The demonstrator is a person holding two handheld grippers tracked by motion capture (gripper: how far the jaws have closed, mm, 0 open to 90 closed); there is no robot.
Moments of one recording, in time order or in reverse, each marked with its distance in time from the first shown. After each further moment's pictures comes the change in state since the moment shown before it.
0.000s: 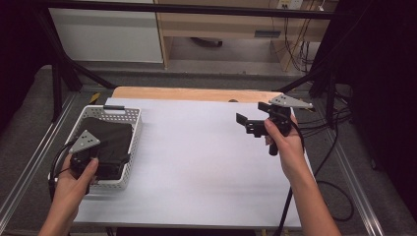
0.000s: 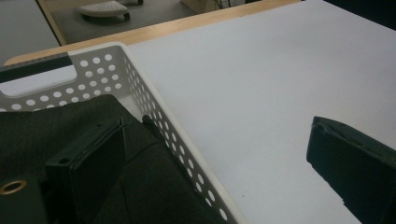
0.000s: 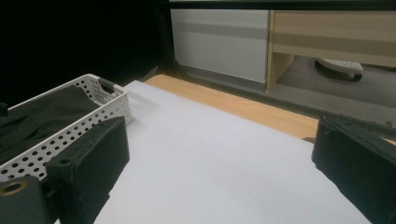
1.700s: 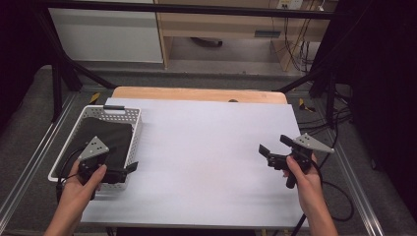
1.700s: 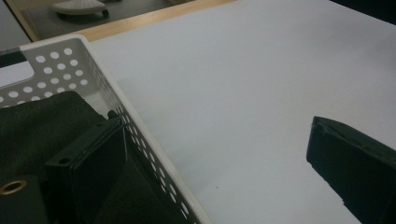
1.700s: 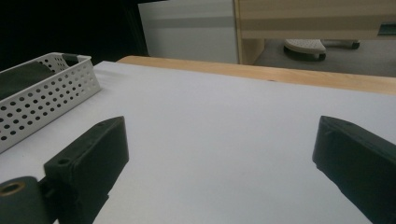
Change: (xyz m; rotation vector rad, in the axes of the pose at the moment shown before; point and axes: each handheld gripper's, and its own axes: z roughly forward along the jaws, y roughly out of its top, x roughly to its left) left arm -0.019 -0.008 0.006 0.019 -0.063 0.043; right arm -0.028 -0.104 -0.055 -0.022 -0.106 0.075
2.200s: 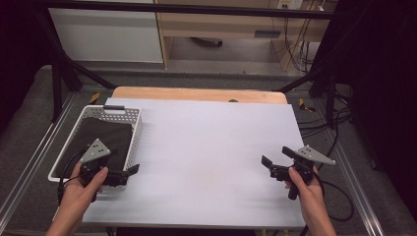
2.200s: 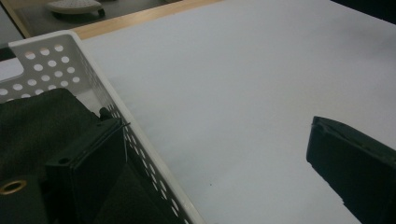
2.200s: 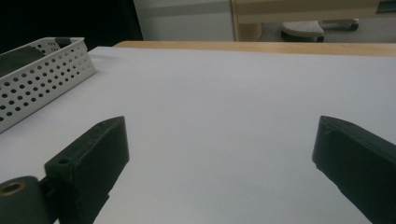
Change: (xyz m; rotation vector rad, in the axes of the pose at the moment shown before) left arm -0.005 -0.005 0.002 0.000 -0.011 -0.001; right arm -0.004 -0.032 -0.012 0.039 -0.012 0.033
